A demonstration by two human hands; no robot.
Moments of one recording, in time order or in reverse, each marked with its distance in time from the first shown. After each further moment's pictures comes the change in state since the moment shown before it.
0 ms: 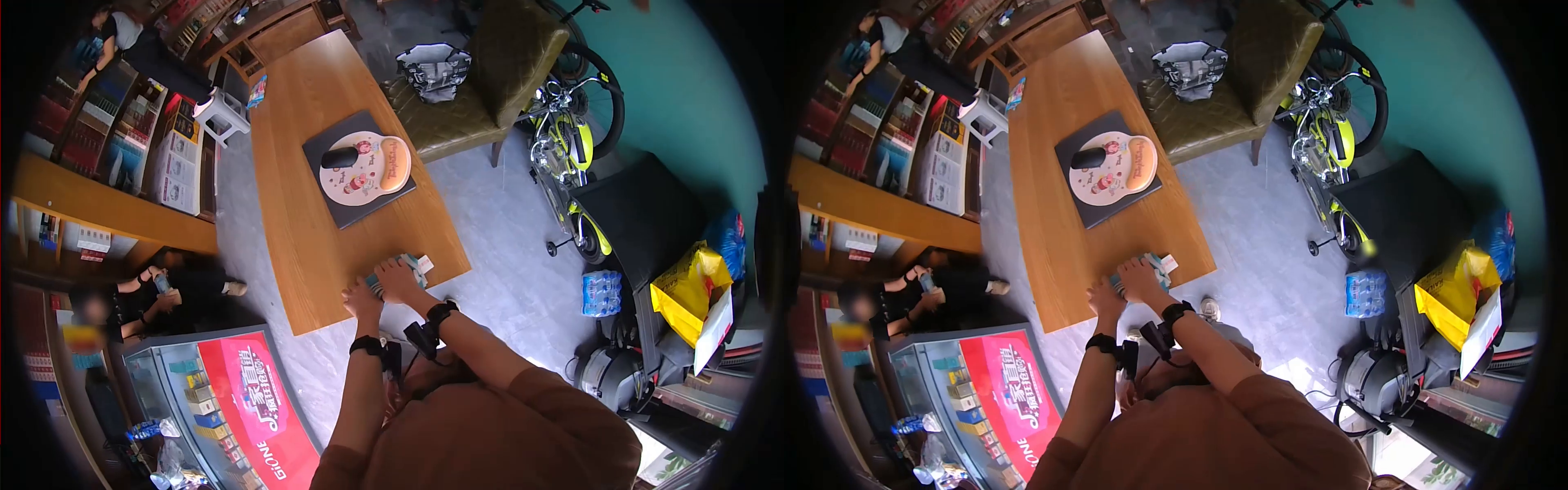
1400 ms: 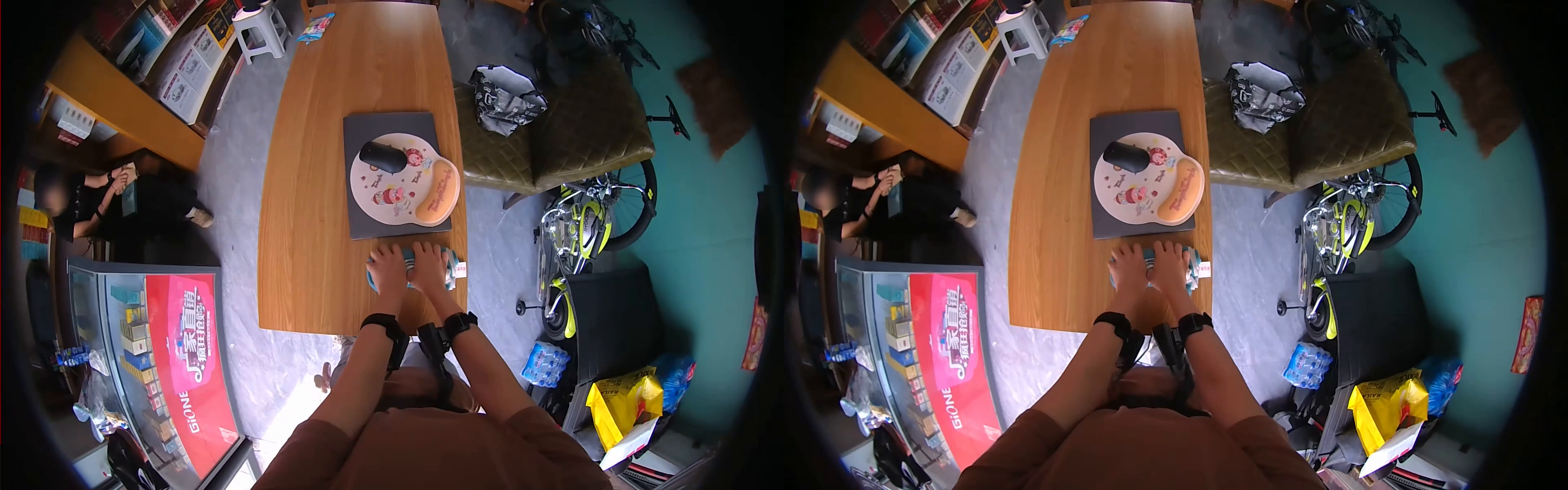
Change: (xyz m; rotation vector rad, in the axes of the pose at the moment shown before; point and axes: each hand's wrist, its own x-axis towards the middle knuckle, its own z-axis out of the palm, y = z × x) left_hand 0.106 0.089 -0.030 -0.107 0.014 0.081; right_hand 0.090 0.083 -0.034 0.016 0.052 0.252
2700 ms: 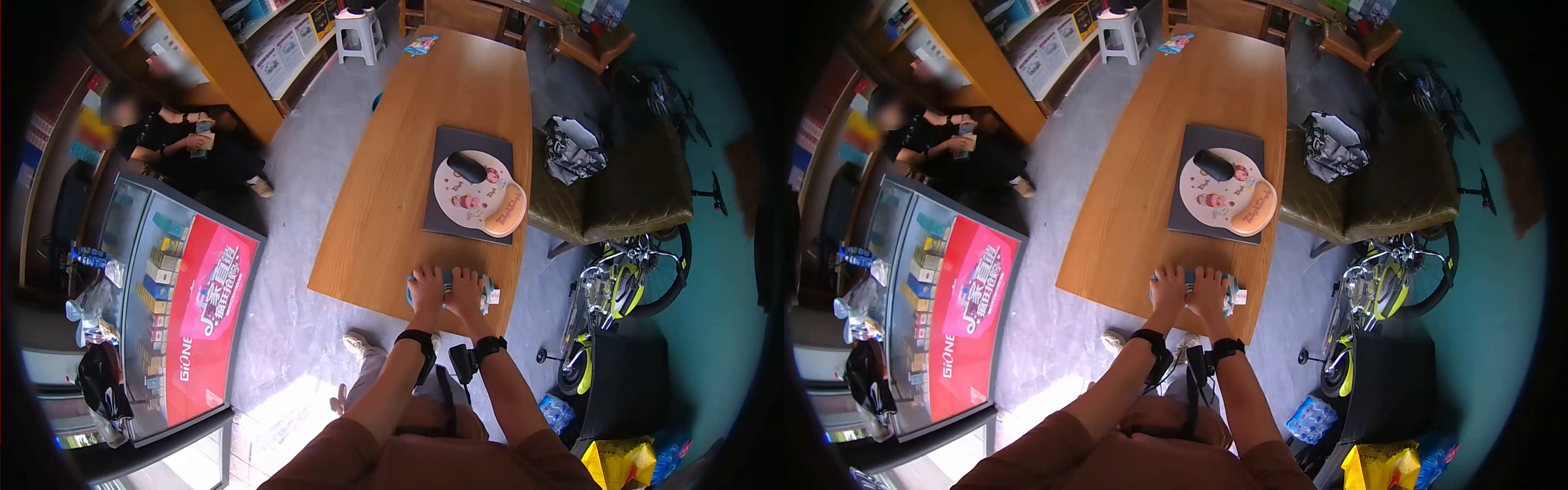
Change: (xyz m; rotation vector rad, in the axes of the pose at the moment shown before) left_hand -0.062 -0.041 0.042 -0.008 0.213 -0.077; right_hand -0.055 -0.030 0.020 -0.109 -0.063 -0.169
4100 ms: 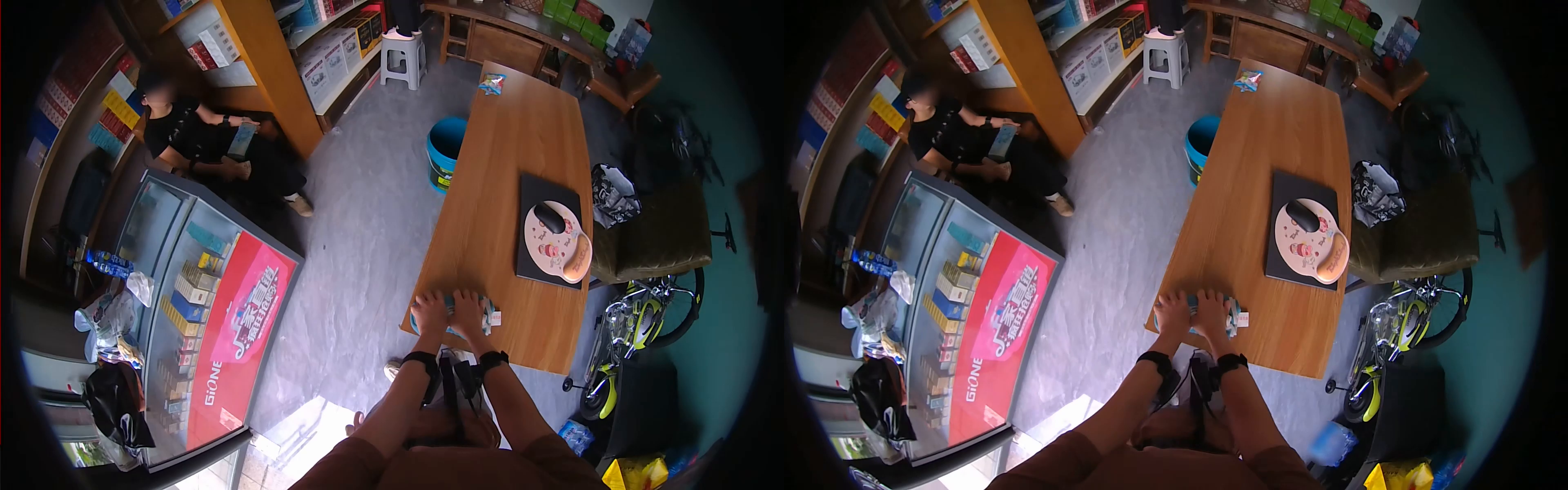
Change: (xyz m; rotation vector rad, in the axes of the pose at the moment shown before) left_hand 0.019 -0.220 -0.026 -0.055 -0.055 -0.130; right_hand 0.055 -0.210 0.058 0.019 -0.076 -0.067
